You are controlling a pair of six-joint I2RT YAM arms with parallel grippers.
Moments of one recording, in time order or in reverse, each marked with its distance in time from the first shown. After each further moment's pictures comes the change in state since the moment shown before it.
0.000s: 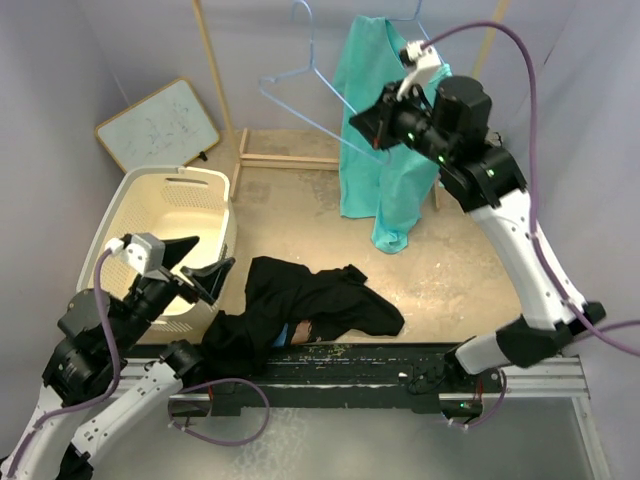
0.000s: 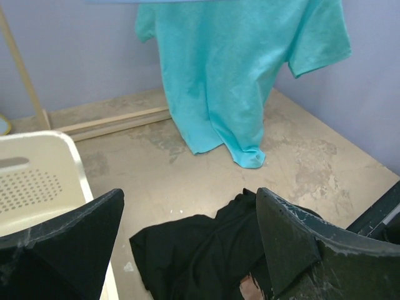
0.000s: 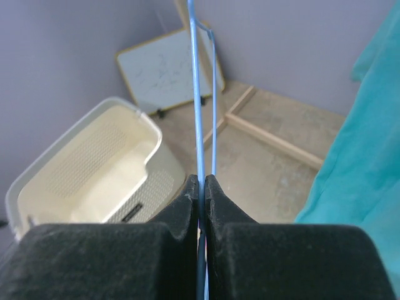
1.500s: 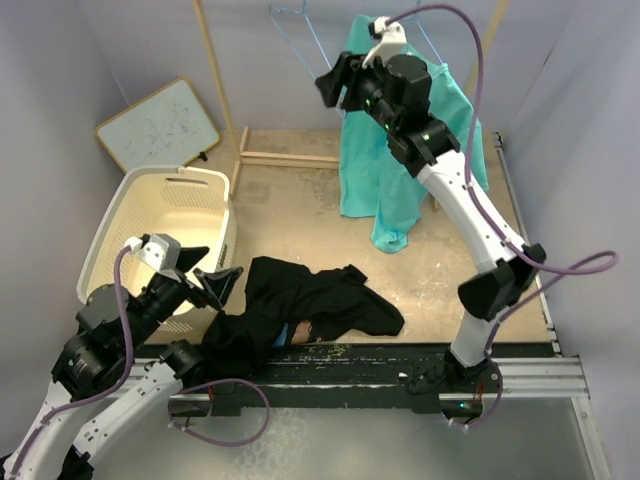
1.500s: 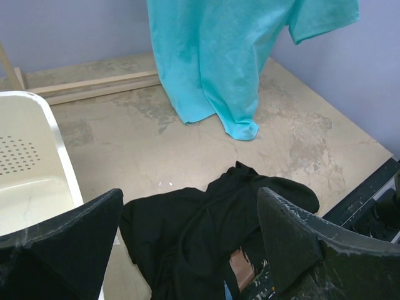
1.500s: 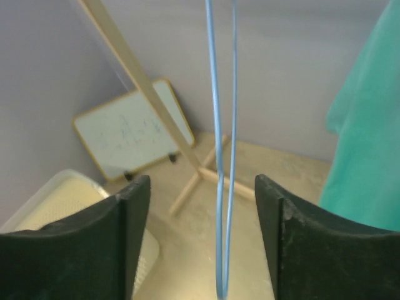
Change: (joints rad) left arm 0.000 -0.044 -0.067 -0.069 0.004 -0.069; right arm 0.006 0.435 0.290 0.294 0.209 0.047
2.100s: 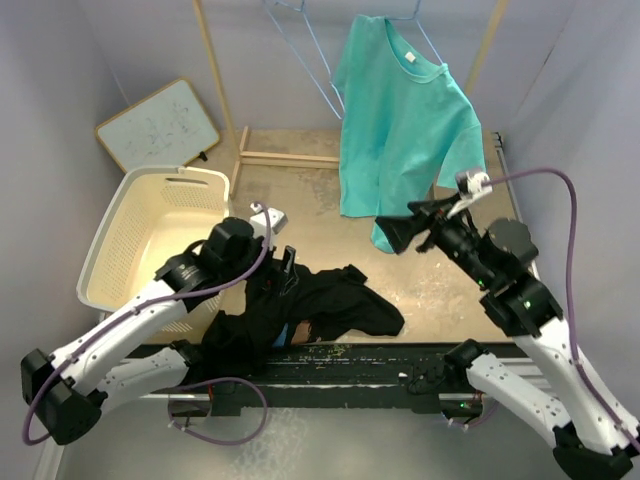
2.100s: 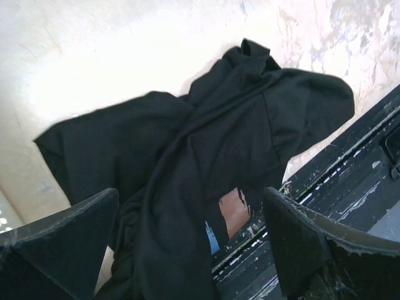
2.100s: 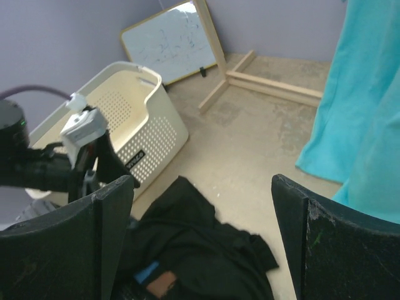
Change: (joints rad) left arm -0.009 0.640 -0.015 0.032 0.174 -0.057; right arm 0.016 -1.061 -1.136 0.034 -0.119 0.048
